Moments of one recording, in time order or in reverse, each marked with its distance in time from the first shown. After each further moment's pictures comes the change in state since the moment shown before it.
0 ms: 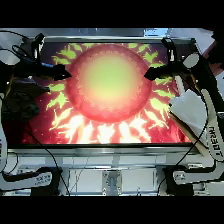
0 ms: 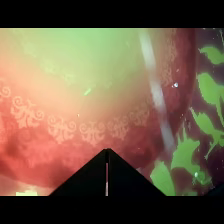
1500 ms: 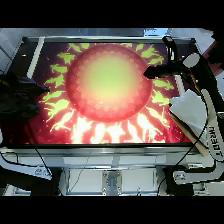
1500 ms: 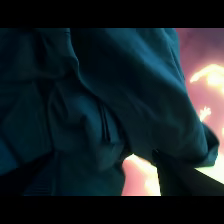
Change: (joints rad) left arm 0.404 -0.264 0.116 0.778 0.248 -0.634; right arm 0.000 0.000 0.000 0.040 -0.025 0.000
